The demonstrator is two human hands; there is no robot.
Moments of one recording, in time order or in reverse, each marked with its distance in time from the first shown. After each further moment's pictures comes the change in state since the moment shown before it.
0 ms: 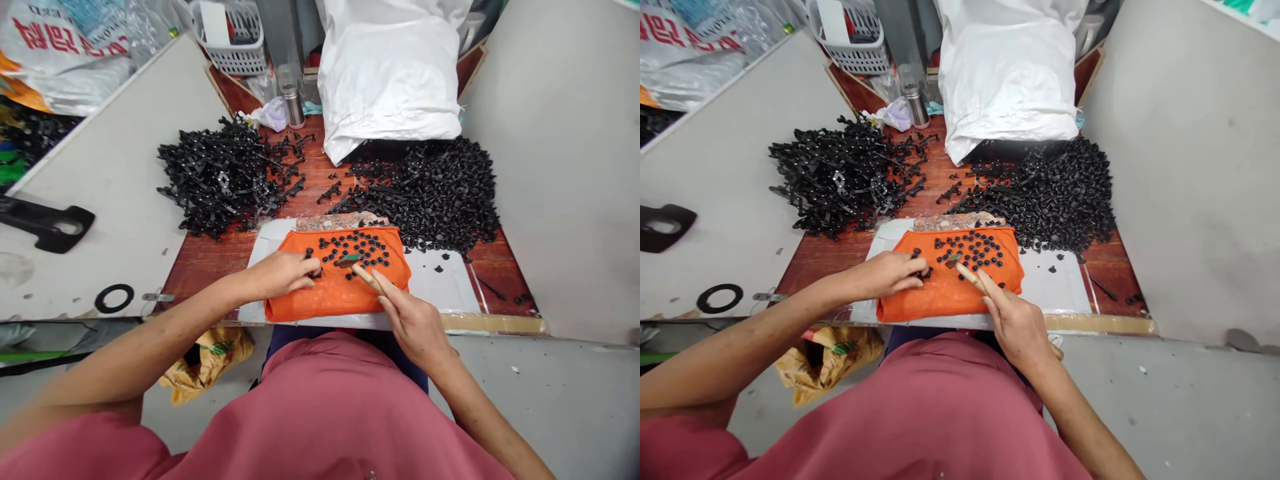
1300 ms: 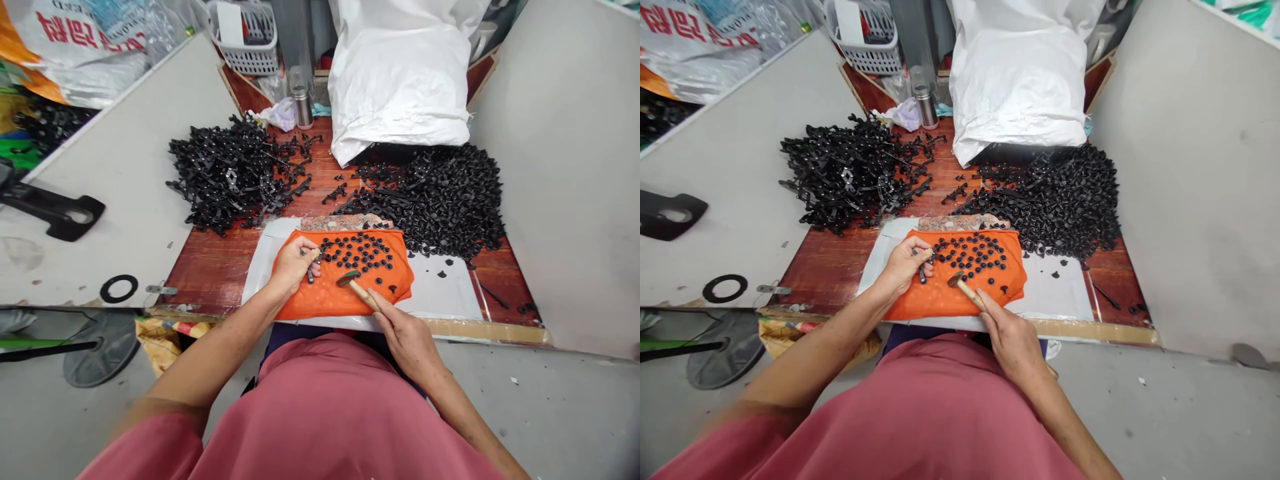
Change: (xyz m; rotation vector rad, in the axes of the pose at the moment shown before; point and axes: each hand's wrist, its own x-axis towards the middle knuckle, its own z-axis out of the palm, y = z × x) left_hand 0.040 0.010 0.063 -1.258 0.764 -0.724; right_hand -0.017 0.004 0.022 0.110 -0.096 0.053
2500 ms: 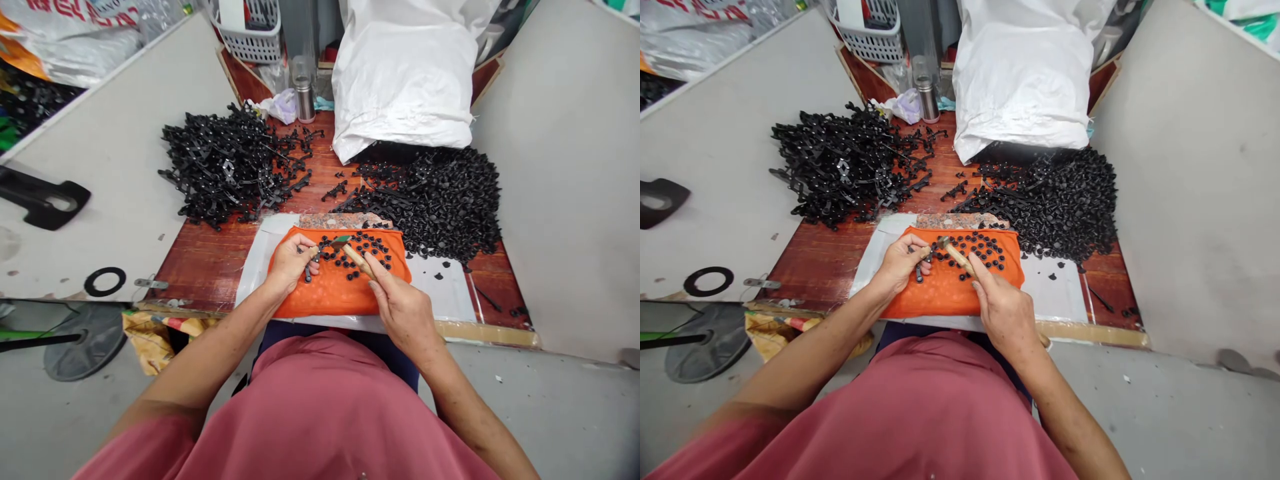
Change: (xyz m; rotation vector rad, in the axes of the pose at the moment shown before) left_hand -0.002 -0.002 0.002 -0.057 0.026 0.015; right_hand 0.049 -0.031 -0.030 -0.233 0.164 -0.072
